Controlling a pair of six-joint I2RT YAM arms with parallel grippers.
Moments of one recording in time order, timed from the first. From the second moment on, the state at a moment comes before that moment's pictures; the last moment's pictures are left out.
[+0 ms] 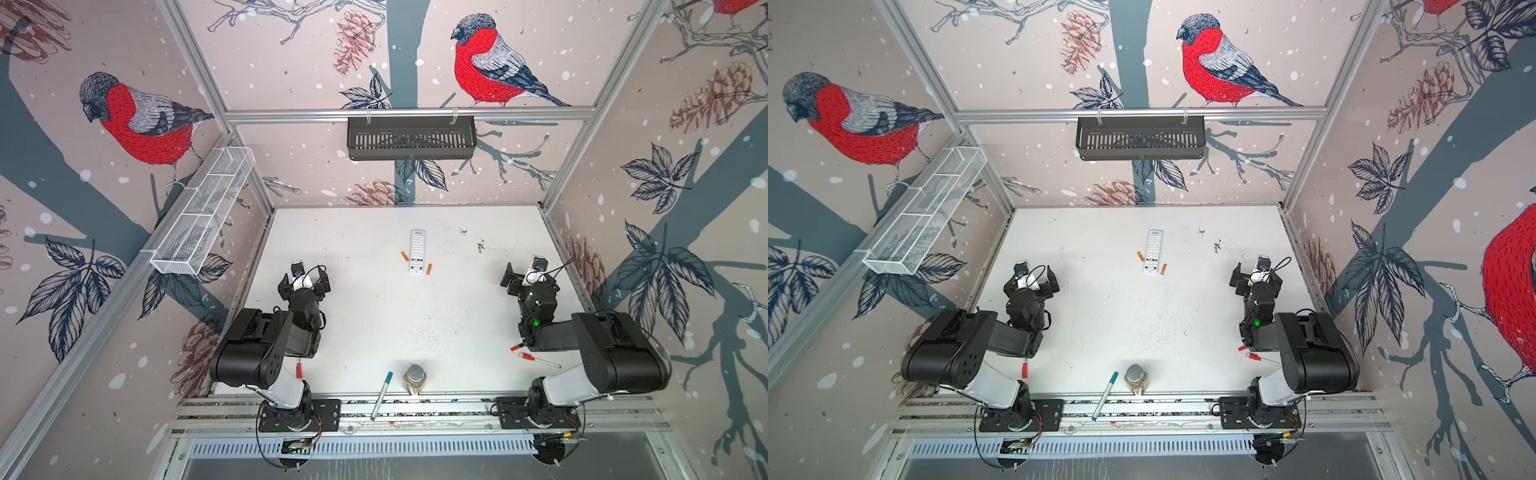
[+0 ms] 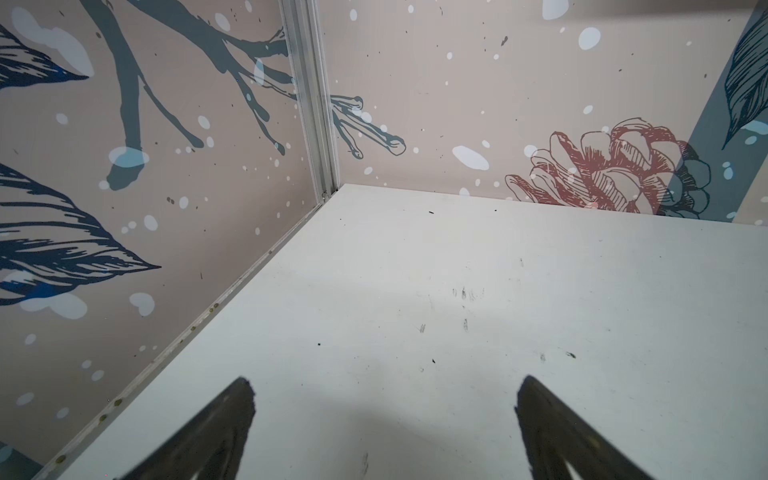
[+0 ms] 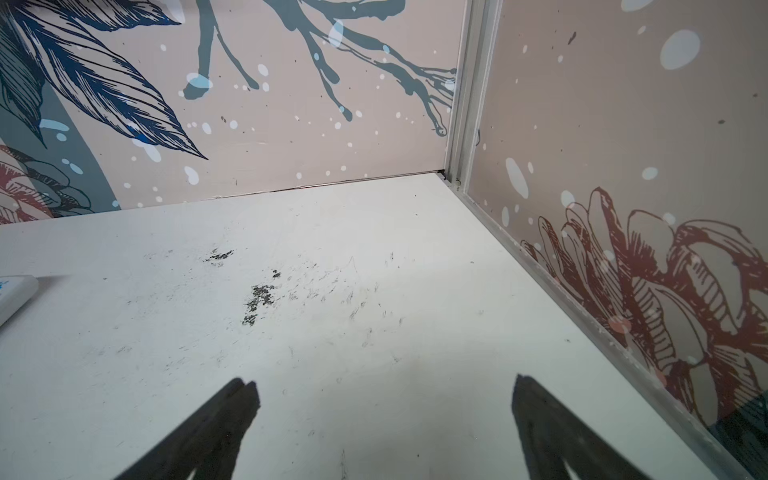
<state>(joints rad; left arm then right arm) -0.09 1.57 0.21 1.24 -0.39 -0.02 0.03 1.51 0.23 1.12 0.22 0.03</state>
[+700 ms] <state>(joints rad) -0.09 1.57 0.21 1.24 -0.39 -0.02 0.03 1.51 0.23 1.12 0.22 0.03</state>
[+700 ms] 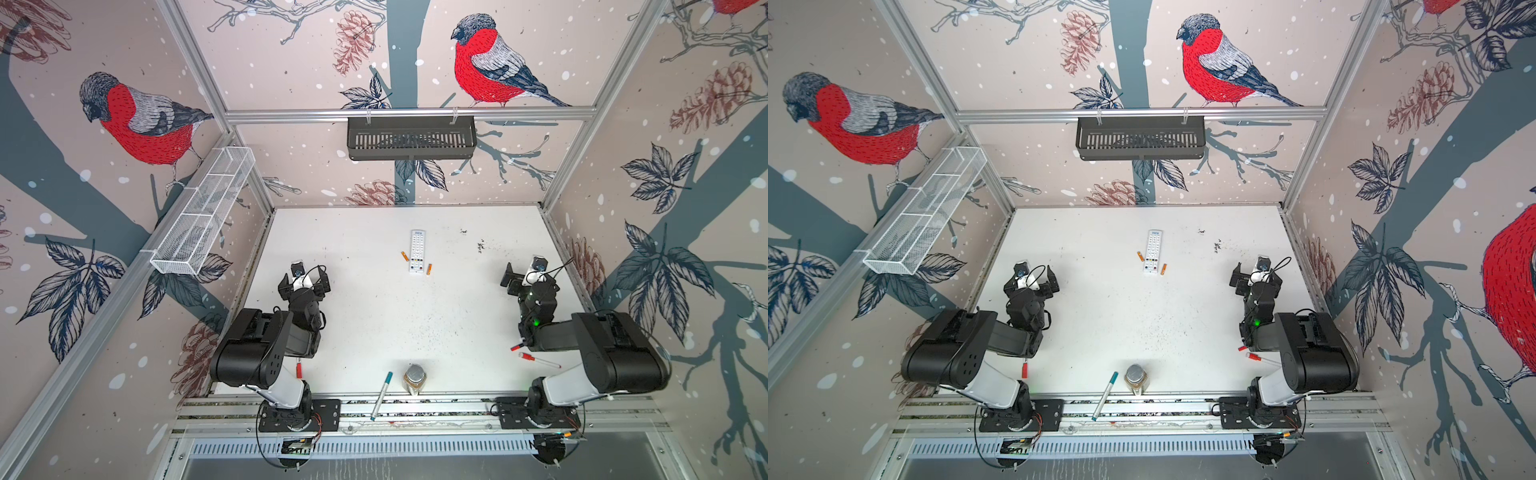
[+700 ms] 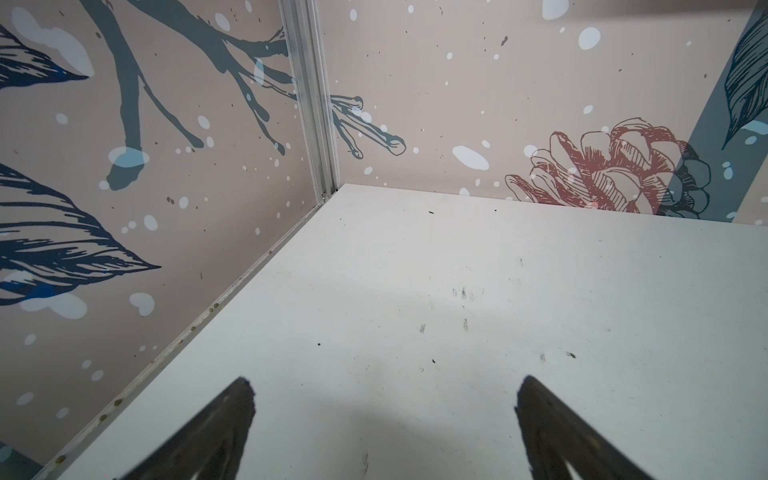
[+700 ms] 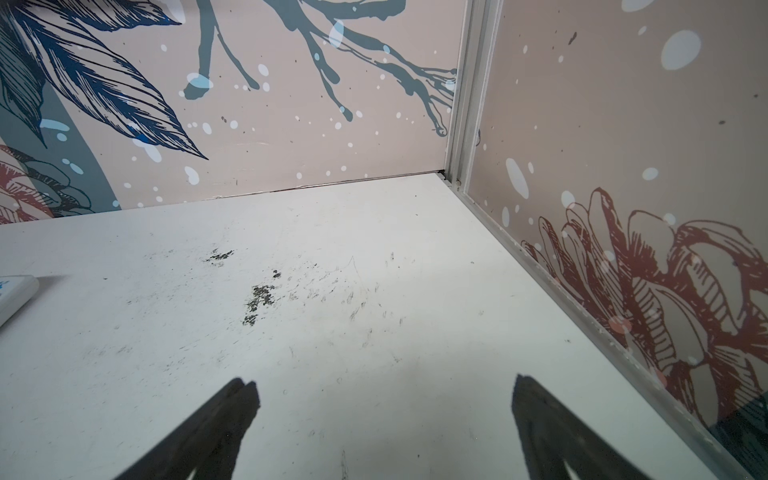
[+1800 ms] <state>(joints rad) -0.44 1.43 0.73 0.36 -0.73 -0.15 0.03 1.51 0.23 1.12 0.22 0.03</state>
